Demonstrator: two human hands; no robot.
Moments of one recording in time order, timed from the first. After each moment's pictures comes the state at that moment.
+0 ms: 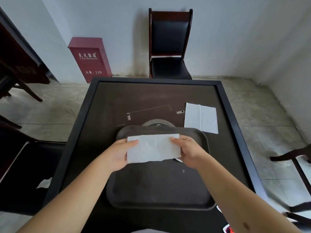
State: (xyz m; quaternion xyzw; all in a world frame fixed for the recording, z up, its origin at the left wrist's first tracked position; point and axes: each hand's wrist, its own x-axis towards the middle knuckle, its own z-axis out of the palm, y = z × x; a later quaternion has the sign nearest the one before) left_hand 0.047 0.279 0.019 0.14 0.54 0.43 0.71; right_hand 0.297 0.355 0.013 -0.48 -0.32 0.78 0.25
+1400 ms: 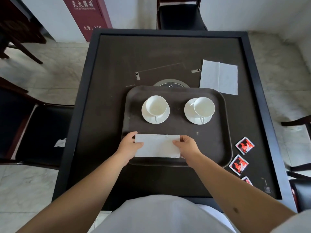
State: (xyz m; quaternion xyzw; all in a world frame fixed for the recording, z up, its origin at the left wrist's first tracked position) left_hand 0.048 0.182 -0.099 0.23 0.76 0.26 0.55; right_hand 0.279 0.244 -0.117 -0.69 -0.36 0.62 0.13
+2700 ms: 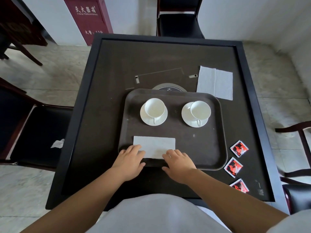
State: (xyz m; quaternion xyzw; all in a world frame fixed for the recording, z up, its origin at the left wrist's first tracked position) left_hand 0.059 0.135 -0.103 0.72 0.64 -0.11 0.23; right_hand 0.290 0.197 -0.106 -0.39 -0.88 0.21 -0.18
